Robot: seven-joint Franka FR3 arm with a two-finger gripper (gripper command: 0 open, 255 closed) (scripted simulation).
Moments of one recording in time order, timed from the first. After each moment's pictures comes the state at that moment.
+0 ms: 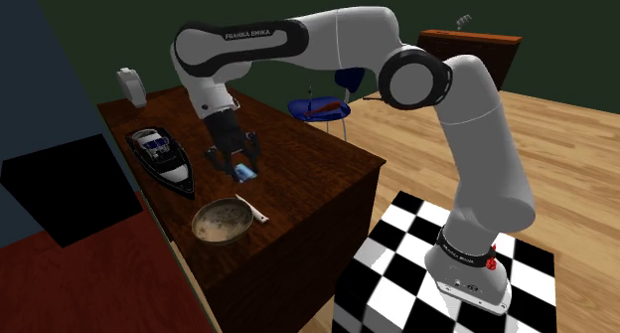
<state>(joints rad) 0.27 0.57 0.21 -1.17 0.23 1.24 0.63</state>
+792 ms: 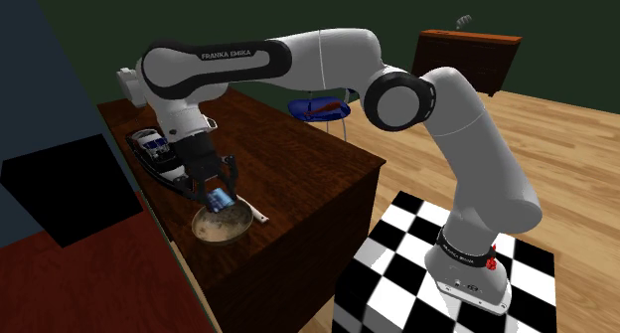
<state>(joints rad) 0.38 0.70 0.24 -1.01 0.24 1.27 0.76</state>
